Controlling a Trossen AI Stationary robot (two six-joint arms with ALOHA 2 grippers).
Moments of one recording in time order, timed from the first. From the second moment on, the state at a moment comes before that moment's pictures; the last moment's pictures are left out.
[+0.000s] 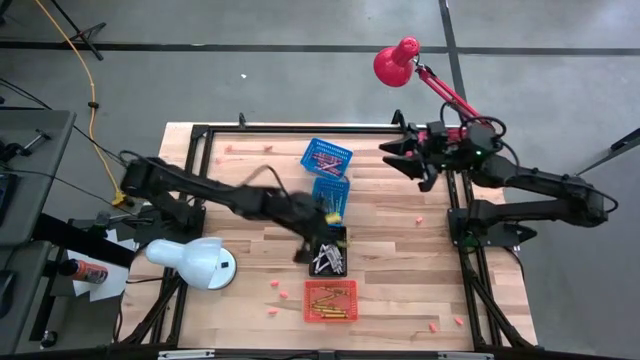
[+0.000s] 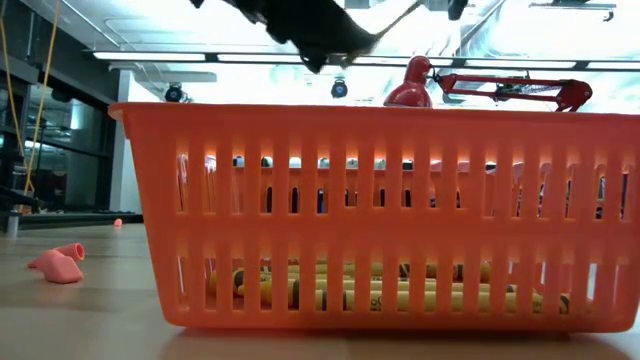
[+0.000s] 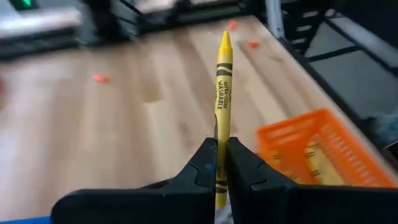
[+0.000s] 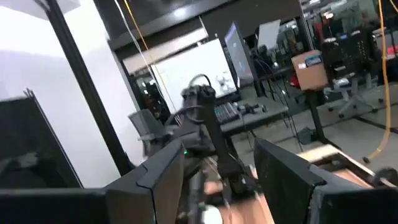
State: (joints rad) left arm -0.12 1.63 1.15 -0.08 0.14 0.12; right arm -0.32 0.87 0.79 0.31 -0.35 0.42
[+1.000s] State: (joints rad) left arm -0.43 1.98 1.42 -0.28 0.07 -0.13; right arm -0.32 0.77 0.79 0.09 -0.35 0.33
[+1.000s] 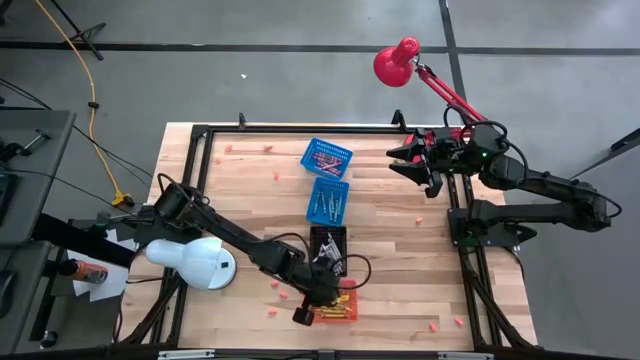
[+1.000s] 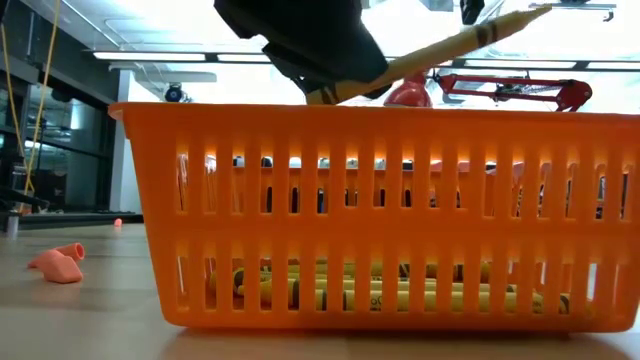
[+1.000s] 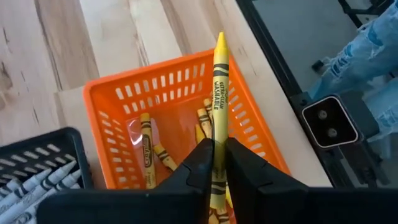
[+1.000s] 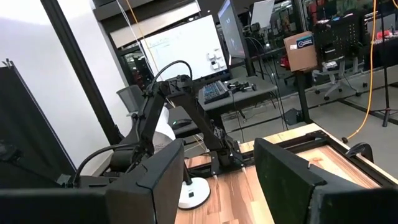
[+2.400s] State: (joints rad) left arm 0.02 1.16 0.79 0.15 -0.18 -0.24; right arm -0.32 0.95 0.79 0.17 -0.34 0.40
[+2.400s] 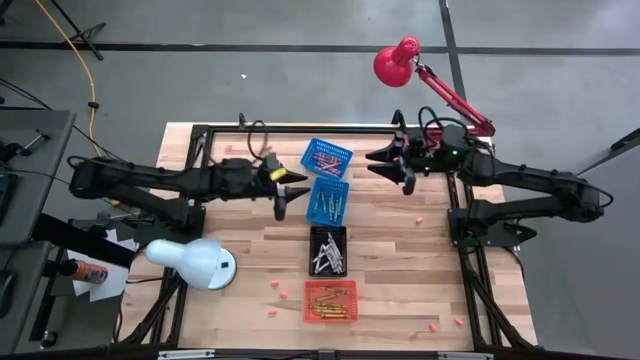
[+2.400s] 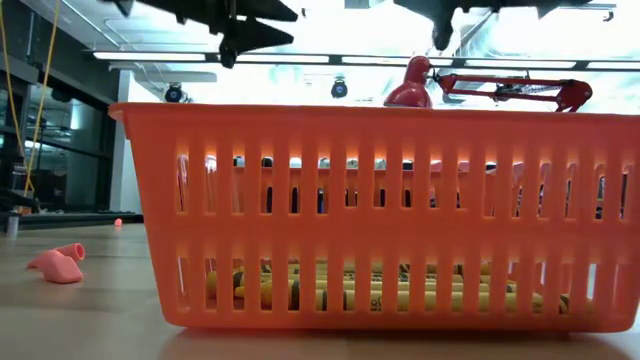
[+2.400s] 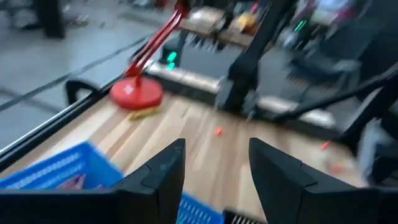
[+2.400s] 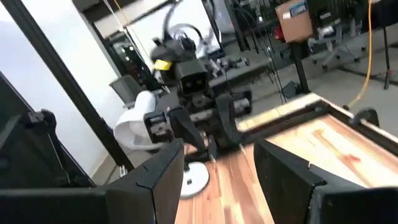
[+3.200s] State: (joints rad) left arm 0.15 1.15 0.69 0.45 0.18 -0.34; right arm -0.25 1.21 0.79 0.49 -0.28 0.49
